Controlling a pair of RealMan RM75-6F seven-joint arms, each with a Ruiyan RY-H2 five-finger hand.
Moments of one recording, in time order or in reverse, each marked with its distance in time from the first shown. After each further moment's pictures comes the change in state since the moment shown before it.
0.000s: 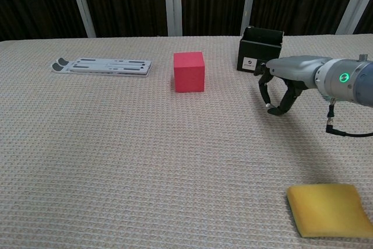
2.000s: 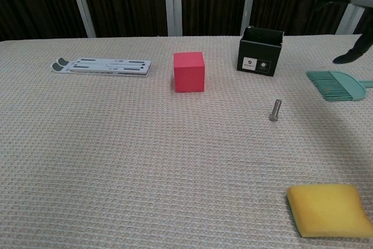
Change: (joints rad) left arm 0.009 0.005 0.002 -0.004 0.013 0.018 -0.018; right arm -0.145 0.340 -0.058 -0.372 -0.099 0.426 0.094
